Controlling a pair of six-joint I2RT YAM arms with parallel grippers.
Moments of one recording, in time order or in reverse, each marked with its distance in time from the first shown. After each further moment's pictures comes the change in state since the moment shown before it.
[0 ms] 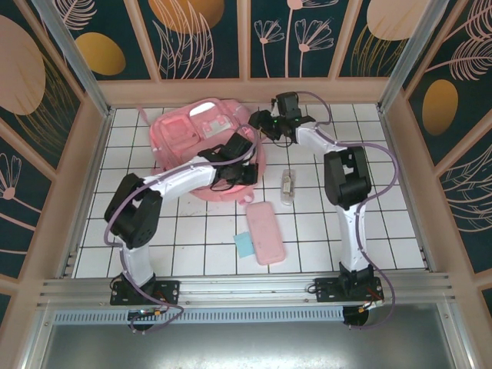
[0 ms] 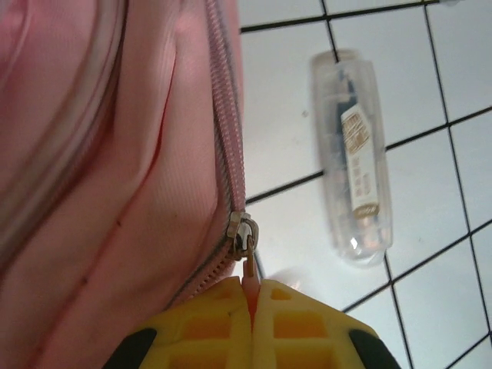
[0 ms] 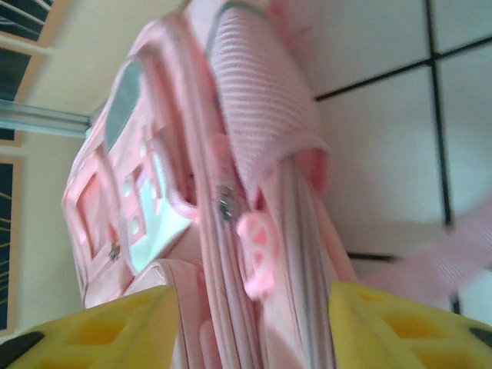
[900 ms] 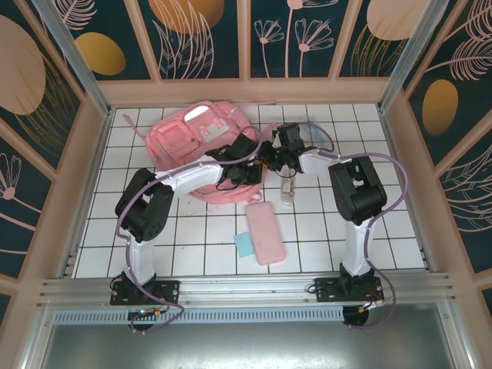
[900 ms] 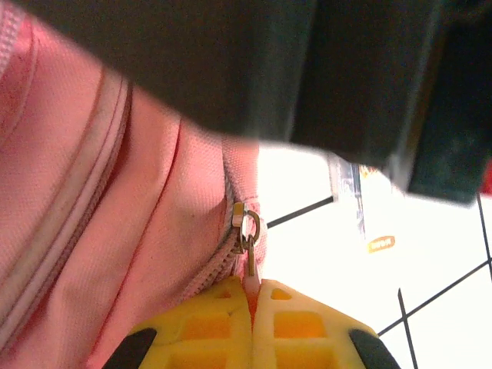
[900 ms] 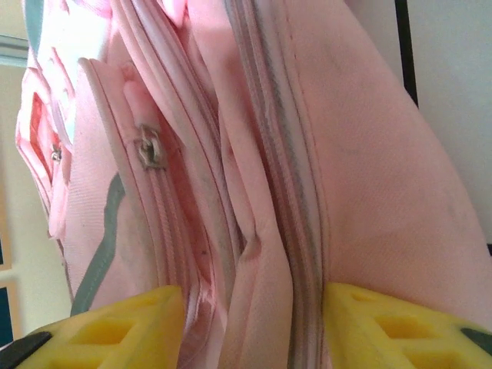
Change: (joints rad) left arm -0.002 0.064 0.016 0.033 -0.002 -0.010; right arm 0.061 -0.212 -0.509 0.238 -0.046 0.099
